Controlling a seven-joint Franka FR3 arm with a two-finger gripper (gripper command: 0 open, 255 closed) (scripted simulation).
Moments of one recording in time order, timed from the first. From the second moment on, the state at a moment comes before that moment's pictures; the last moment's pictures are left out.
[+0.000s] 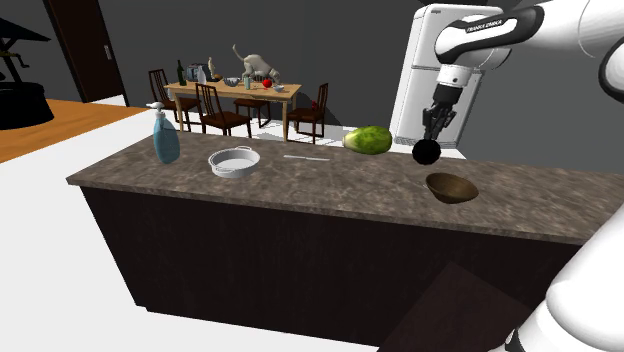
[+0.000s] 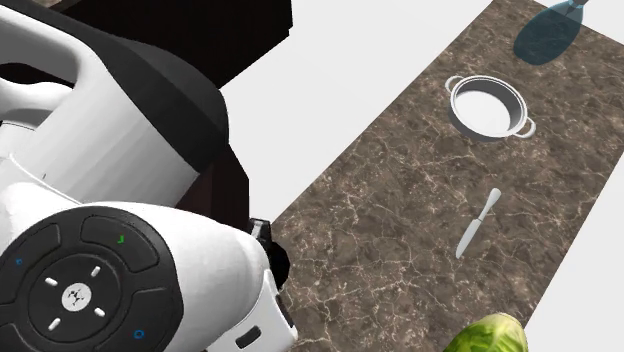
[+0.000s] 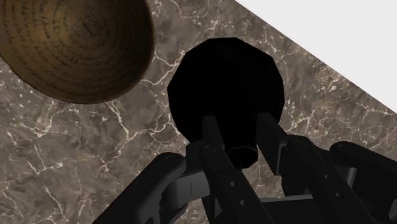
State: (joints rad) arm -0.28 0.00 -0.35 -1.78 0.09 1.75 -0.36
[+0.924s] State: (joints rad) arm -0.42 0.05 -0.48 -1.71 0.11 1.70 -0.64
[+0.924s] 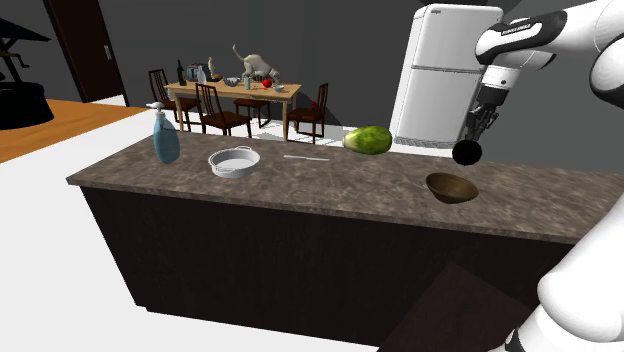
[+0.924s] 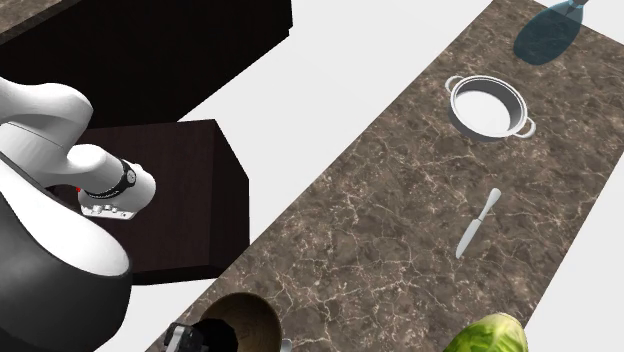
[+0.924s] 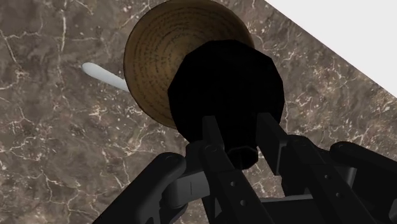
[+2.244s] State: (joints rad) arm -0.42 0.08 -0.48 -1.91 0.13 1.93 -0.67
